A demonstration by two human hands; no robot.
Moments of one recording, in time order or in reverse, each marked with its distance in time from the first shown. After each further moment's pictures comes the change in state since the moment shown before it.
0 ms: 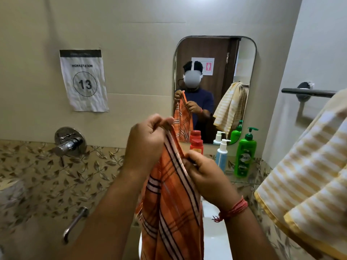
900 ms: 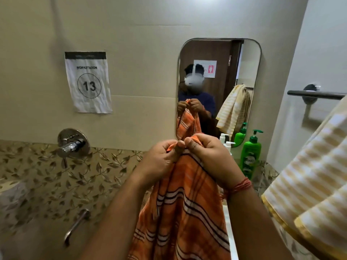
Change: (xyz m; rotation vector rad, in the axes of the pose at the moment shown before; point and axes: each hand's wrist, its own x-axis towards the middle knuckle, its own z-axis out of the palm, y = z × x) left_hand -0.003 -0.055 0.010 -0.305 -0.486 -0.182; right_hand 0.038 -0.020 -0.015 0.262 0.081 0.027
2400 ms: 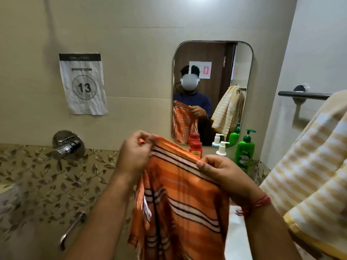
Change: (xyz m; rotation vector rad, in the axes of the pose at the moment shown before) left_hand 0.008 -0.019 -0.025 0.055 0.506 0.001; right_hand -0.042 0.025 -0.032 0.069 -0.107 0.262
